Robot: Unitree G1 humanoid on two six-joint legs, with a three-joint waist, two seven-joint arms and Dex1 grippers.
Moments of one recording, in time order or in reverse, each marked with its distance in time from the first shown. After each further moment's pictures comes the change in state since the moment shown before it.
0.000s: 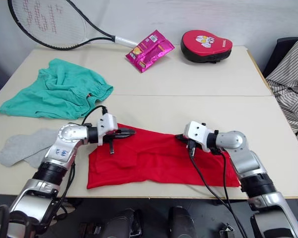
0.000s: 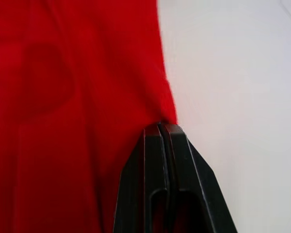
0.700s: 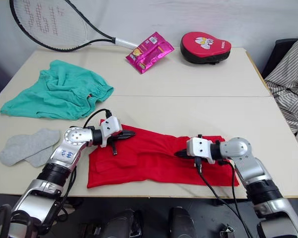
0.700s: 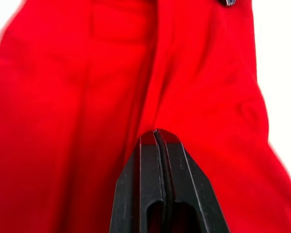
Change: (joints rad) left arm 0.021 -0.020 0.011 0.022 0.047 0.059 0.123; right arm 0.192 -0.133 -0.051 -0.136 0.096 -0.096 0.210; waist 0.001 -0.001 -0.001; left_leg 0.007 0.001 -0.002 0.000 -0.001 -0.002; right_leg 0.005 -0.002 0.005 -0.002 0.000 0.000
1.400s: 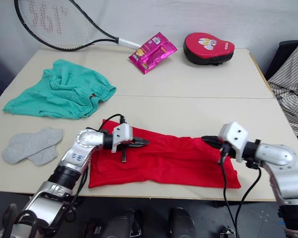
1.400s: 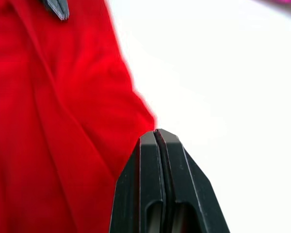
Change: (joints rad) left arm -0.021 -0.109 -0.099 -0.044 0.015 -0.041 -0.147; right arm 0.158 -0.037 -0.225 -0.204 0.071 0.318 -0.282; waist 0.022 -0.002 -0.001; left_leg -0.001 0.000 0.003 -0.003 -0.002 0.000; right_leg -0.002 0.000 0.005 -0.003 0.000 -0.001
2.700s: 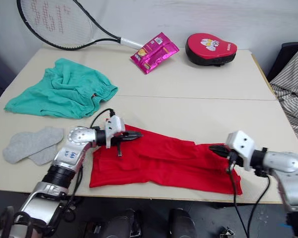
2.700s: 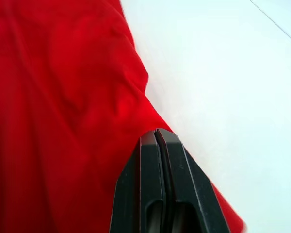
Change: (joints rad) left arm 0.033 0.065 0.154 -0.011 -0.032 0.091 0.144; right arm 0.112 0.031 -0.076 0.066 0.004 -0.068 -0.005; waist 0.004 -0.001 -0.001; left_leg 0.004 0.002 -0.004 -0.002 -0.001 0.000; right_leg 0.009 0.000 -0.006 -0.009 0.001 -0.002
